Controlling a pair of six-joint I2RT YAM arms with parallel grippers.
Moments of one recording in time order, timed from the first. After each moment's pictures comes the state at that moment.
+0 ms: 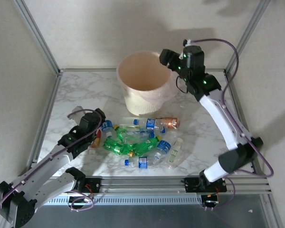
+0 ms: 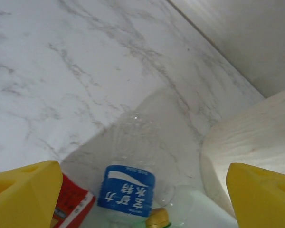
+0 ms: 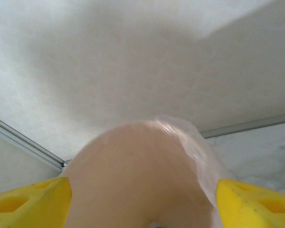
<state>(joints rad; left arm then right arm) -0.50 0.86 0.62 -0.43 -0.59 -1.04 0.49 1.48 1.68 -0.46 0.15 0.56</state>
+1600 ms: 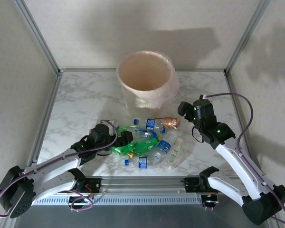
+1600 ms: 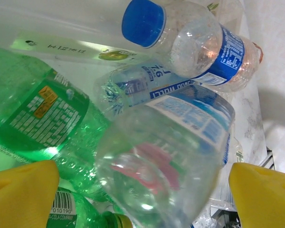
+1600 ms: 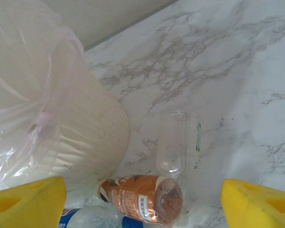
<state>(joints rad) -0.67 0.96 0.39 -0.01 0.19 -0.87 0.49 0.92 0.90 -0.60 0.29 0.71</state>
